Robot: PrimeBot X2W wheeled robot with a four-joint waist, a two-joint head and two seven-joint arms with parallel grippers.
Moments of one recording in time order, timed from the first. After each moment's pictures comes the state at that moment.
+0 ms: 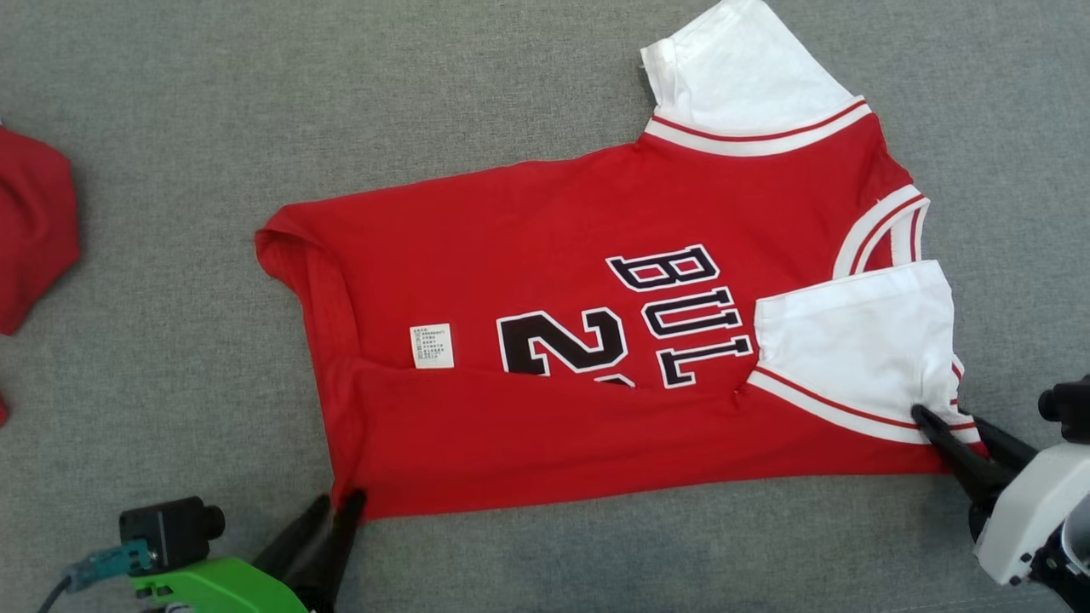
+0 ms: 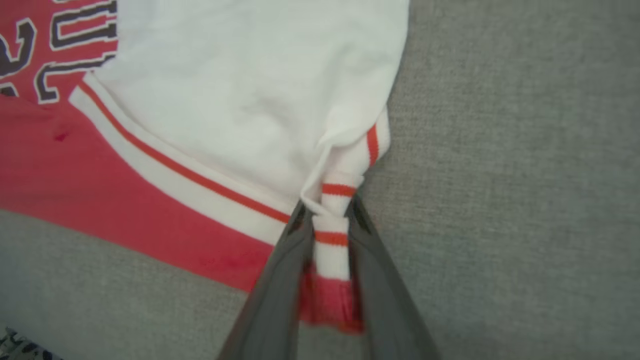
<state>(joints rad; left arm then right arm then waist) 0.03 0.66 -0.60 -0.26 -1.19 0.31 0.04 0.03 -0.66 0.21 -0.03 0.74 0.13 0.20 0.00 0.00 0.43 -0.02</state>
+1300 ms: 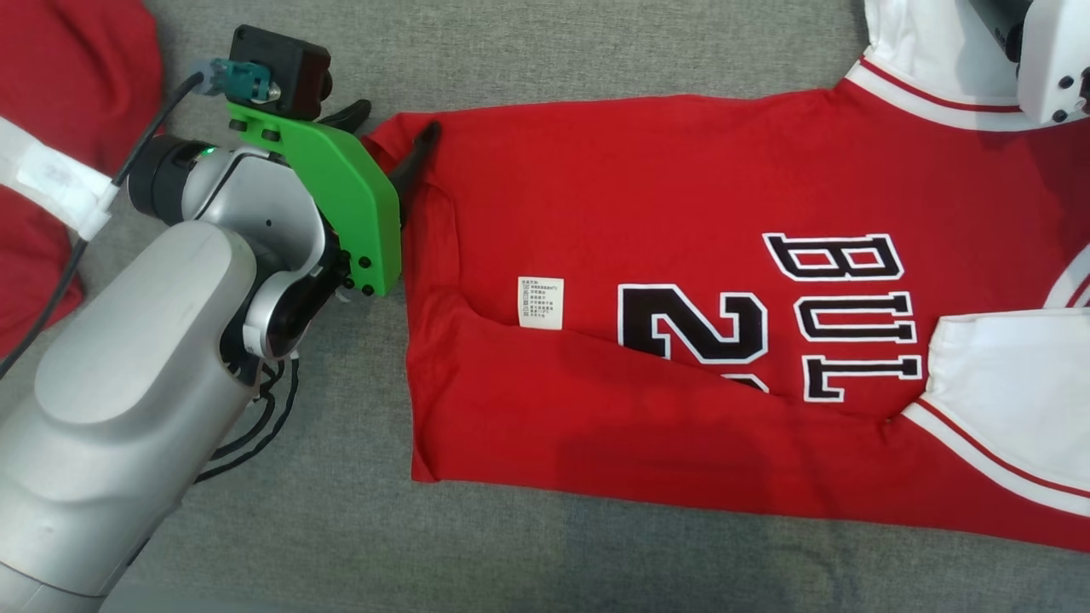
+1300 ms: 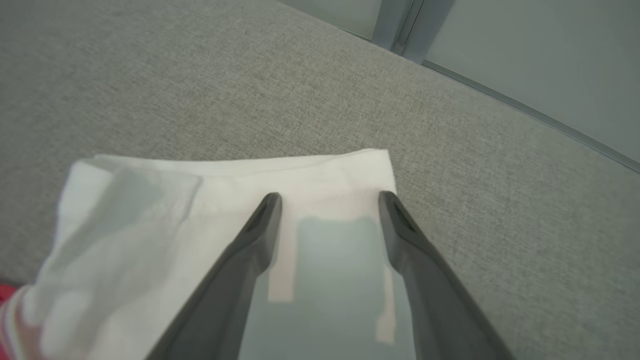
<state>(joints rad) -0.93 0.47 -0.82 0.21 -0.90 0.18 0.42 -1.06 -0.65 0.48 0.37 0.60 0.13 0.53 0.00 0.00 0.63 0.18</state>
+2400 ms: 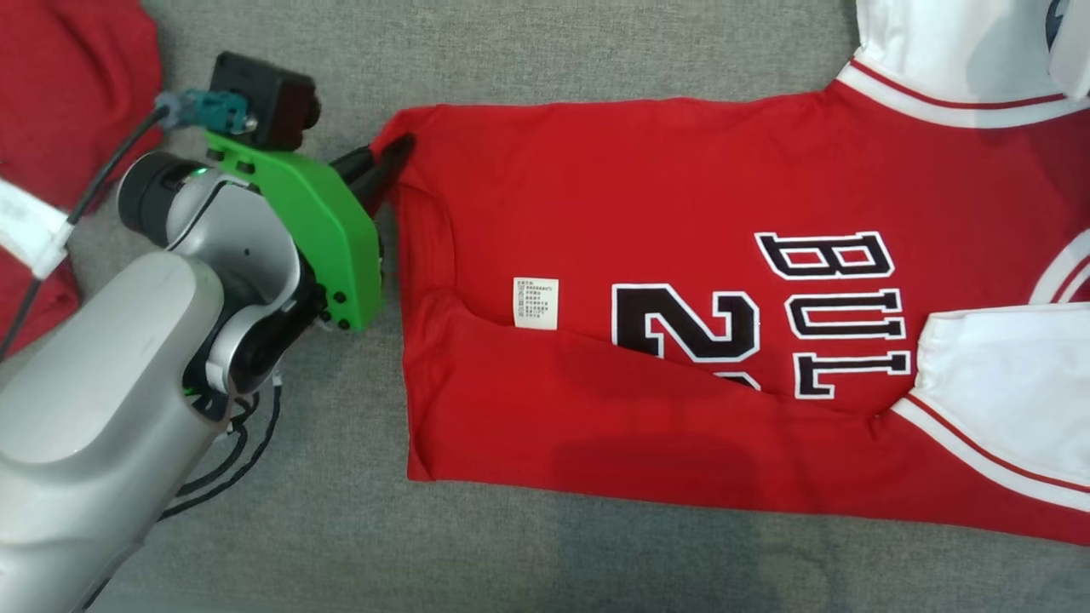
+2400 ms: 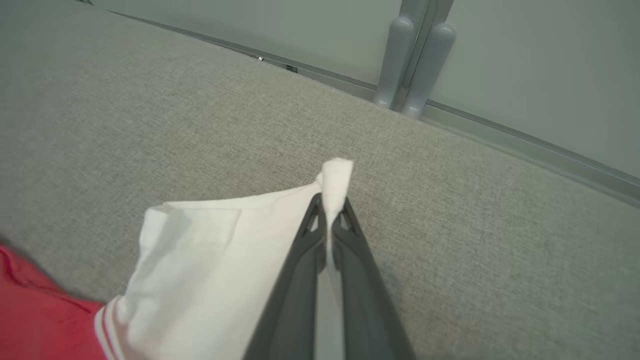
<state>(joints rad) -0.89 0.53 -0.81 0.10 -0.95 0.09 0.40 -1.09 -0.71 0.51 0.34 0.75 0.13 0.47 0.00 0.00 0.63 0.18</state>
